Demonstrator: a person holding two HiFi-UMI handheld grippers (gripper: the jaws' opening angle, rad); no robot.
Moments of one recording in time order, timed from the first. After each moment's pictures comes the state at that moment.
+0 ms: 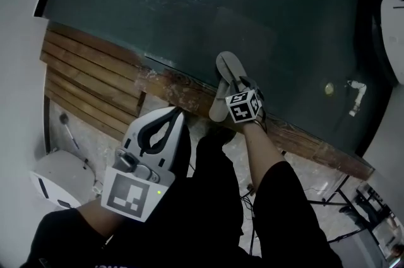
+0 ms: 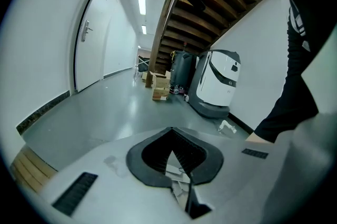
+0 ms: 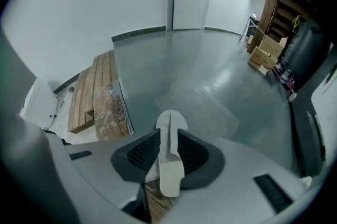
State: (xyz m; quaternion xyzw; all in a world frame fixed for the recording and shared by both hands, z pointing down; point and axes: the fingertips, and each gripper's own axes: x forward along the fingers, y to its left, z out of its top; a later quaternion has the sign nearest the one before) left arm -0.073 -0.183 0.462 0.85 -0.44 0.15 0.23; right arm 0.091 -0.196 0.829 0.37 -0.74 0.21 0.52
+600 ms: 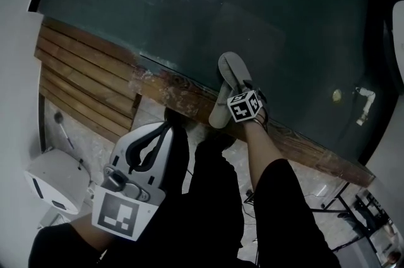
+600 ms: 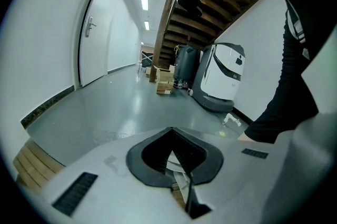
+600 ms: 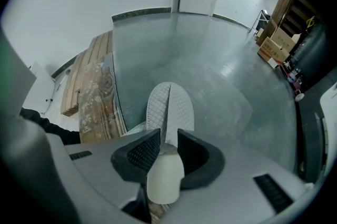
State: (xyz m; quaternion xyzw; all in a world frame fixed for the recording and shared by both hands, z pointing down) left arm -0.088 -0.169 0.520 0.83 -0.46 0.18 0.25; right arm 0.113 -0.184 0.933 0.34 -0.71 0.21 0.58
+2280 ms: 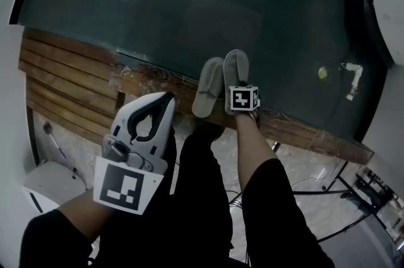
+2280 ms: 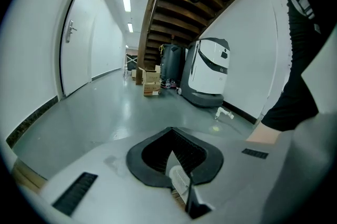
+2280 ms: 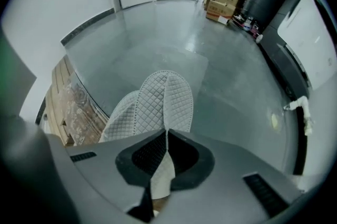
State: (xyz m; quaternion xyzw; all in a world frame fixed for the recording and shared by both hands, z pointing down) left arm -0.032 -0.177 0.544 0.88 -0.39 0.20 0.18; right arm 0.204 -0.135 0.920 0.50 -0.58 0.38 0.52
